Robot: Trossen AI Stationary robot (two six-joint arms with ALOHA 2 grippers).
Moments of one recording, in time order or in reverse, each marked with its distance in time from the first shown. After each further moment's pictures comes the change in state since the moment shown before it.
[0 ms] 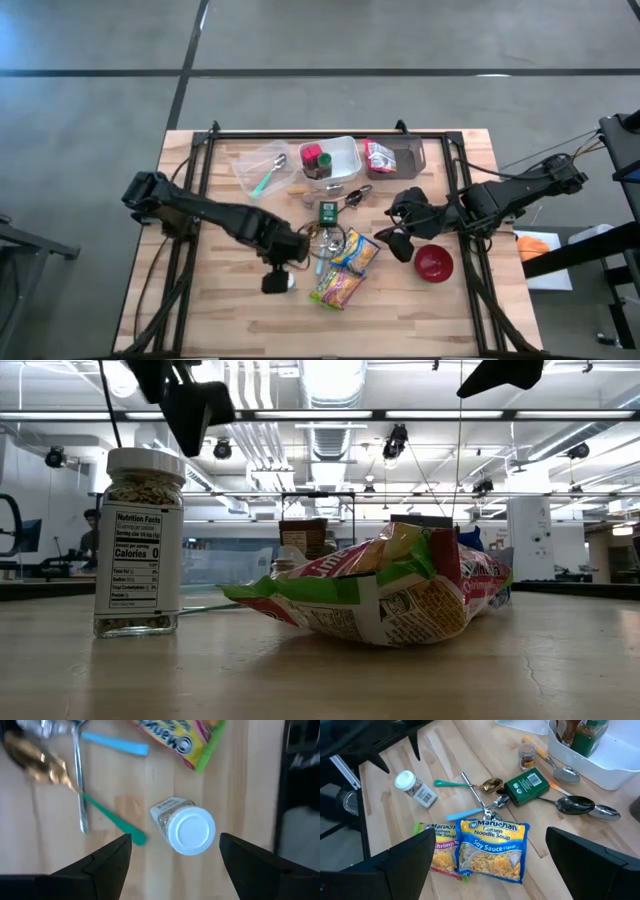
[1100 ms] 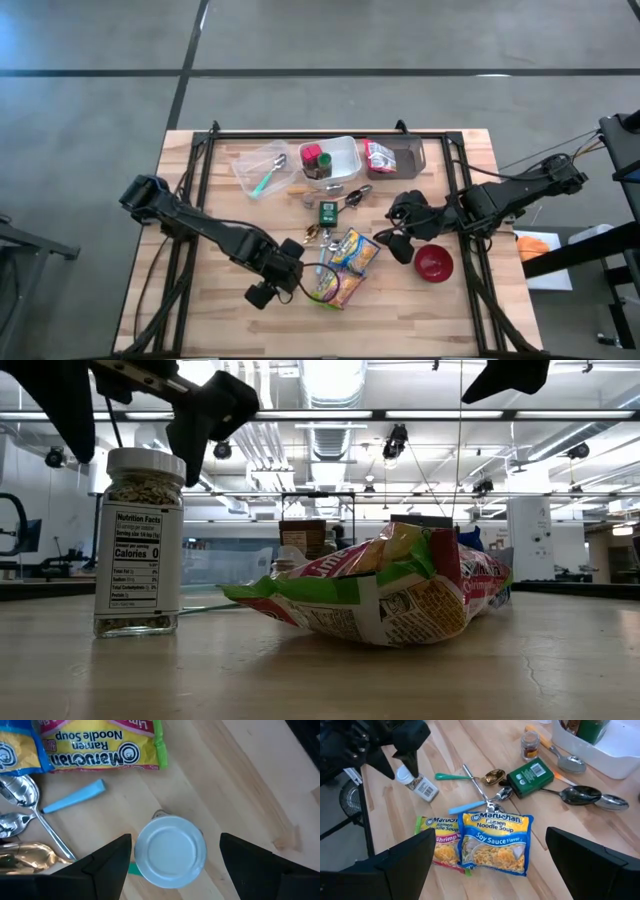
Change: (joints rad) left arm -0.108 0.002 -0.179 0.248 -0.061 0.498; right arm 0.000 0.000 -0.017 0.000 -0.033 0.033
